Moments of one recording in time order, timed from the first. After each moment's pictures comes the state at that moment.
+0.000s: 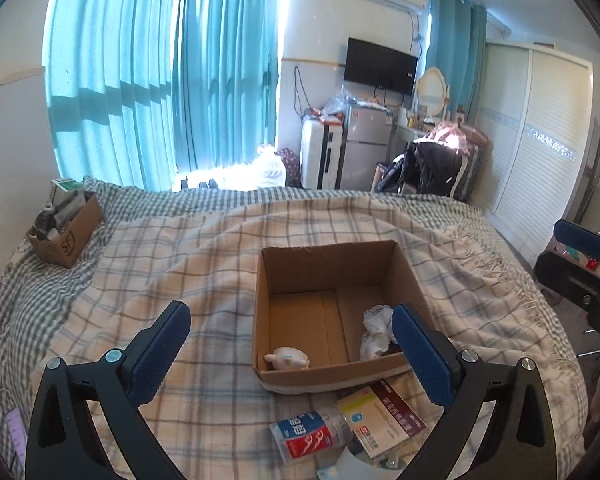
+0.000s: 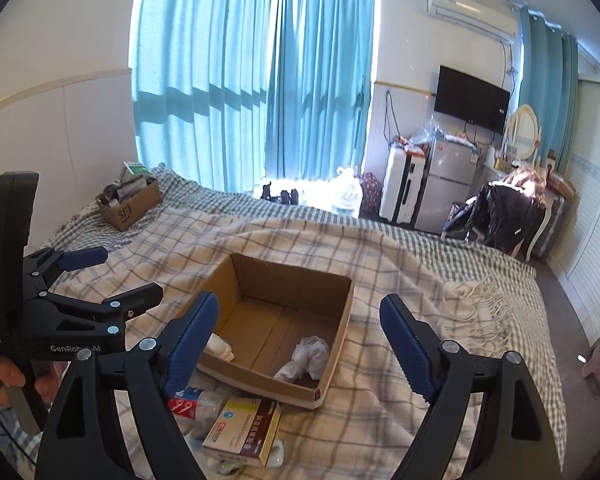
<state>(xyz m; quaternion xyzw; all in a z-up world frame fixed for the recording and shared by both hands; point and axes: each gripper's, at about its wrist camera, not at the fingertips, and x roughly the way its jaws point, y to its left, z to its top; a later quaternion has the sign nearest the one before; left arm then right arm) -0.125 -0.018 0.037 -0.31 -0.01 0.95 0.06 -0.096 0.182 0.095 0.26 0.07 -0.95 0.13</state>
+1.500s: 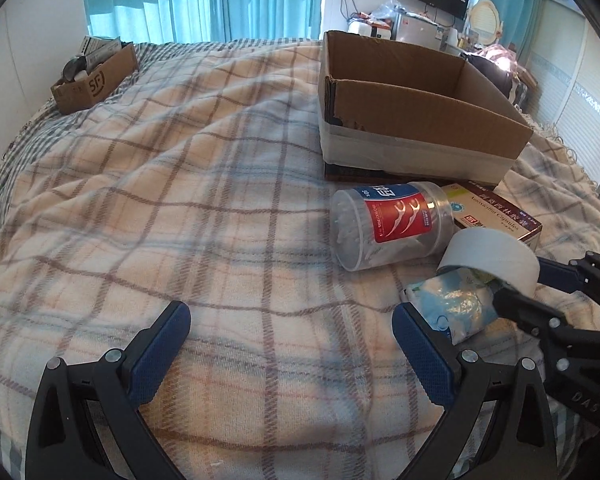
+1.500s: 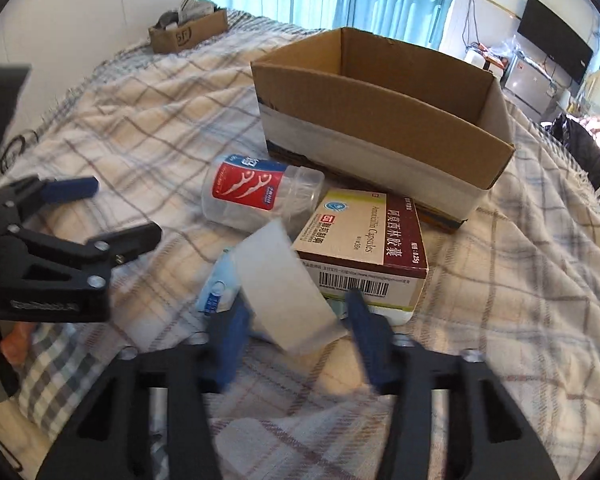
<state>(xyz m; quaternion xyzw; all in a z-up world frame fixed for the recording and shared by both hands) -0.056 -0.050 -0.151 -0.47 -0.02 0.88 0.00 -0.057 0.122 -0.129 0.46 0.13 -0.85 0.21</state>
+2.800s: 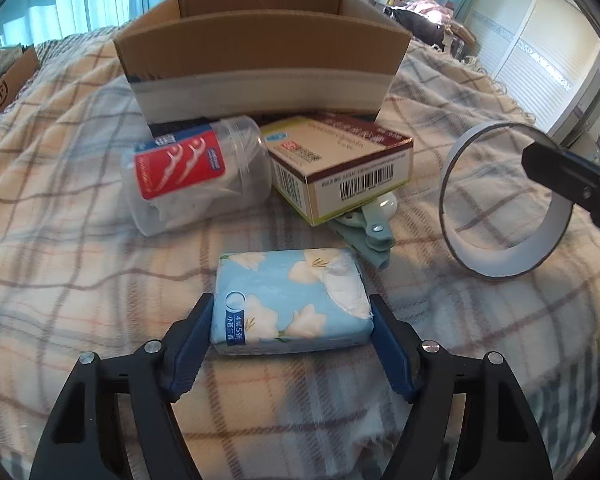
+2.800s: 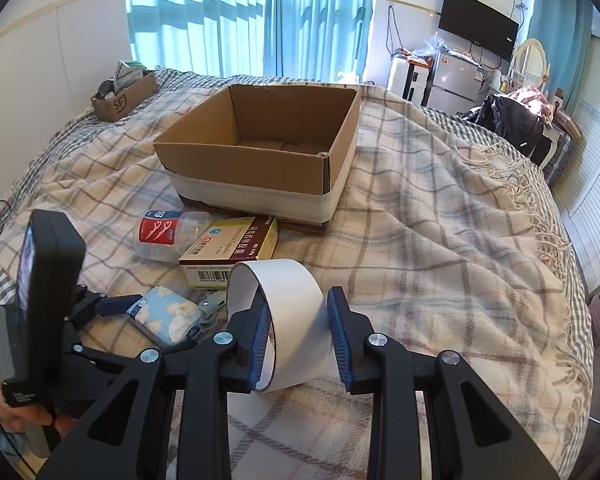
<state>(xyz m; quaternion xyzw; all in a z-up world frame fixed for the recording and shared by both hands) -0.052 0.052 -0.171 -0.52 -0.01 0.85 0.13 -0.039 0.211 -0.073 0.41 0.08 -0.90 0.11</state>
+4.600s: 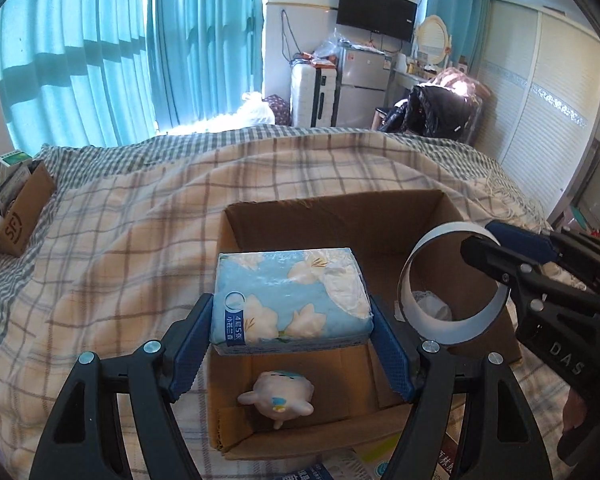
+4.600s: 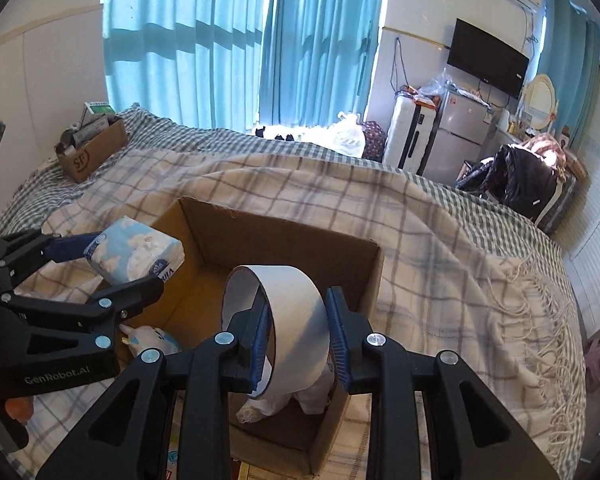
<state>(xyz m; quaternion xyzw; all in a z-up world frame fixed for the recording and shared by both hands) -0.252 0.010 -0.072 -0.40 0.02 0.91 0.09 -0.248 0.167 -0.038 0.36 0.08 -0.92 0.11</state>
